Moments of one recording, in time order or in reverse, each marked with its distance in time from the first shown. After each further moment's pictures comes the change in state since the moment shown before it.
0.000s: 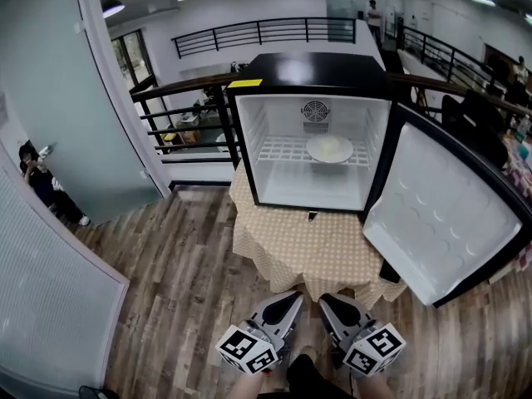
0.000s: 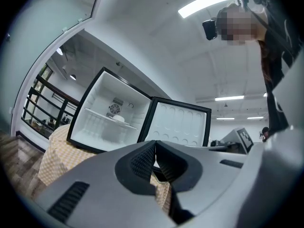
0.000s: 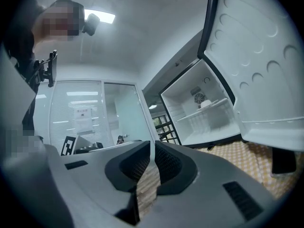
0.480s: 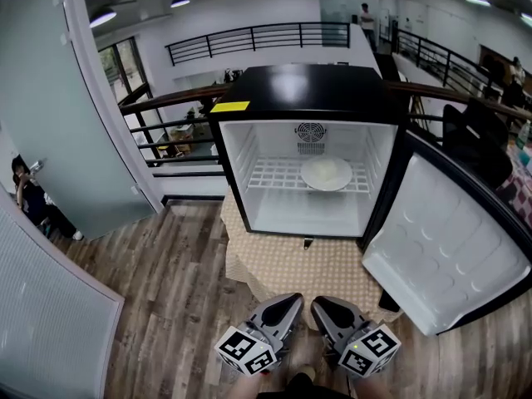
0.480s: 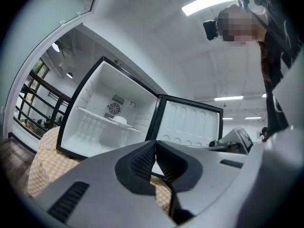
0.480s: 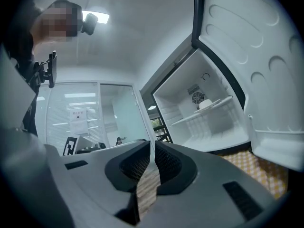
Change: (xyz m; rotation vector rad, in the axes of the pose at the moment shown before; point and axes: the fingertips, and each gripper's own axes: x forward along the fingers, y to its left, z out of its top) left arm 0.073 0.058 0.016 0.003 0.007 -0.035; right arm 0.064 -0.061 0.026 0.012 -0.005 0.010
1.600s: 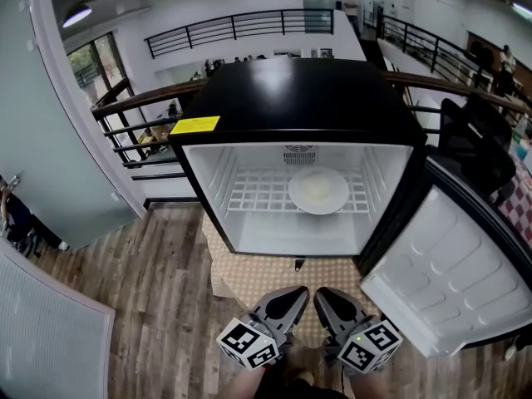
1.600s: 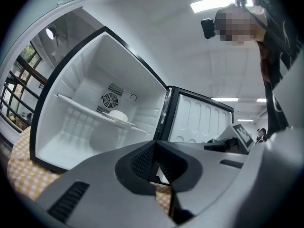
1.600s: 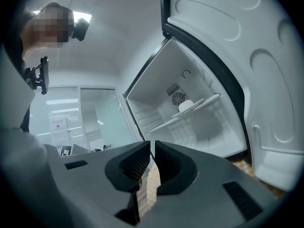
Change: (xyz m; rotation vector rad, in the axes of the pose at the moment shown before) left arm 0.096 0.065 0.001 -0.031 0.046 -0.105; right arm 0.059 -0.100 0.027 0.111 -0.044 -0.152
